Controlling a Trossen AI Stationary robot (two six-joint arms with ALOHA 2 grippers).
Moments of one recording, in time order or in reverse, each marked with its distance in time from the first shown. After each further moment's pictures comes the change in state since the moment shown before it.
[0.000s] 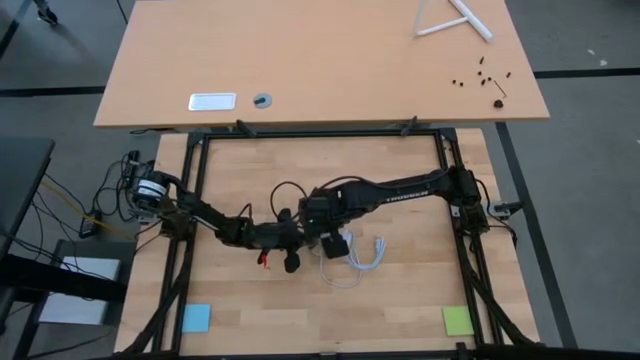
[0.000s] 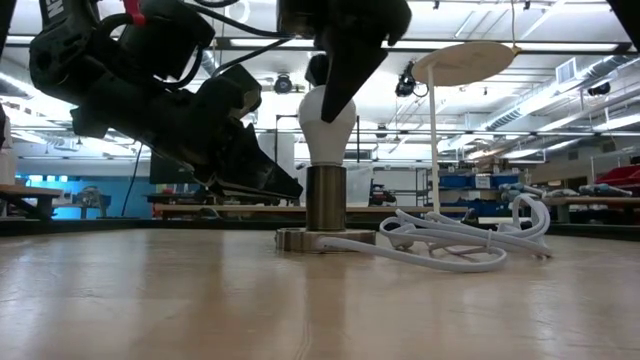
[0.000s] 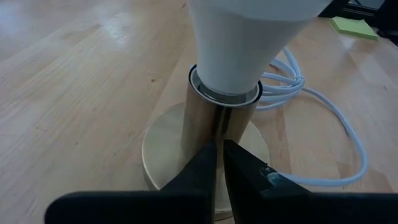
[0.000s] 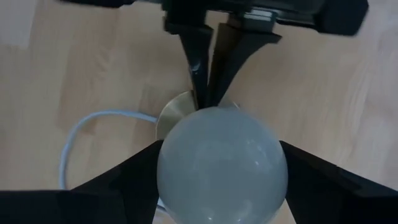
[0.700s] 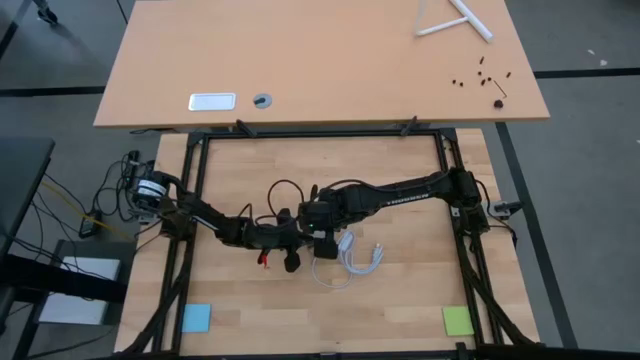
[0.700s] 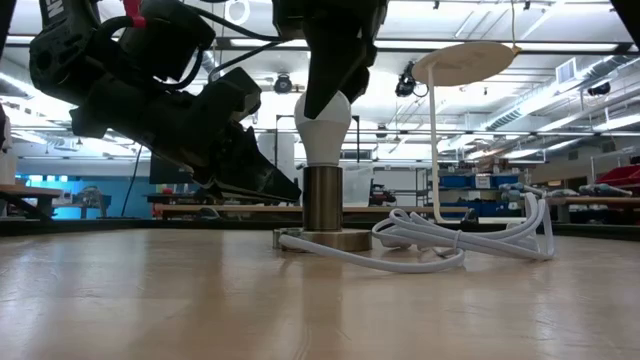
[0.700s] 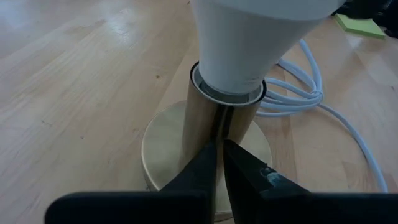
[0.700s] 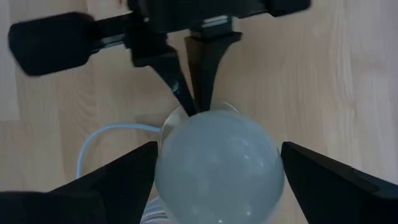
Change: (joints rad) left arm 0.000 0.000 0.000 -0.015 -0.014 -0.016; right arm 0.028 -0.001 -0.001 0.027 0.086 0.310
